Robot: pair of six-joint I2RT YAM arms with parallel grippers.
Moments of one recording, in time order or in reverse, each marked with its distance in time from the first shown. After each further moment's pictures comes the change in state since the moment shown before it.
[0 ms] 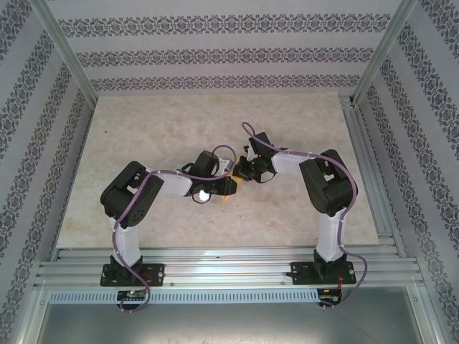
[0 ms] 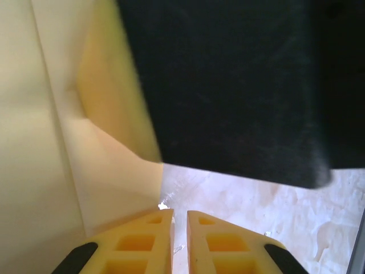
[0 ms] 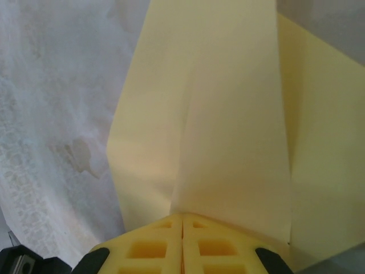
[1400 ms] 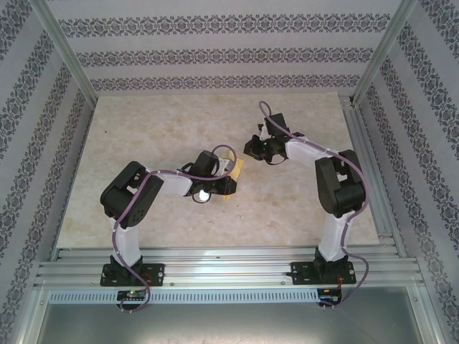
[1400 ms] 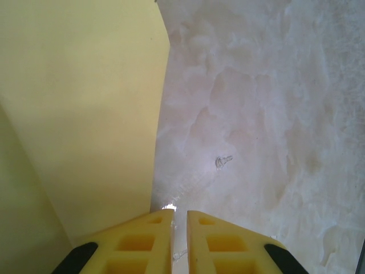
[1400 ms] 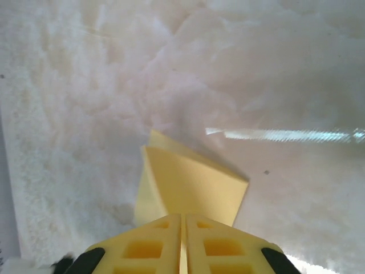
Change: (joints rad) left arm 0.000 -0.002 0.001 -0.001 -0.019 0.006; right arm -0.117 -0.102 0.112 -0.085 0.038 -0.062
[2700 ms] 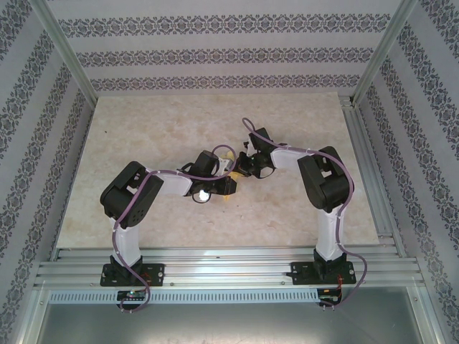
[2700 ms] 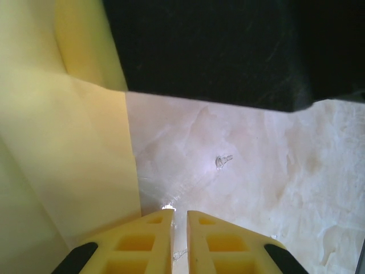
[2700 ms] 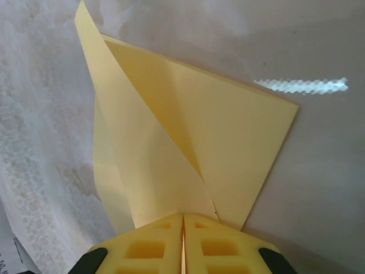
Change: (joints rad) left arm 0.000 0.000 0.000 -0.002 0.001 0.000; right arm 0.102 0.152 -0.027 0.031 -0.042 0.042
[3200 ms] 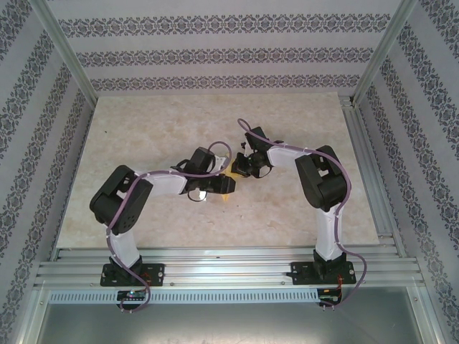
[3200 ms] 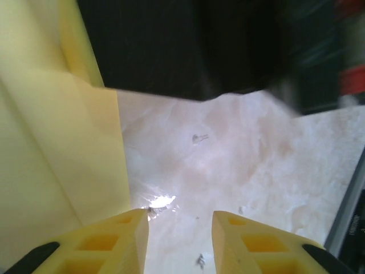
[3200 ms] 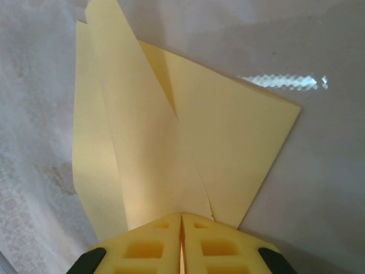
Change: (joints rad) left arm 0.034 -0.132 0.000 -0.137 0.031 -0.002; right arm 0.020 0.023 0.059 -0.100 0.048 -0.049
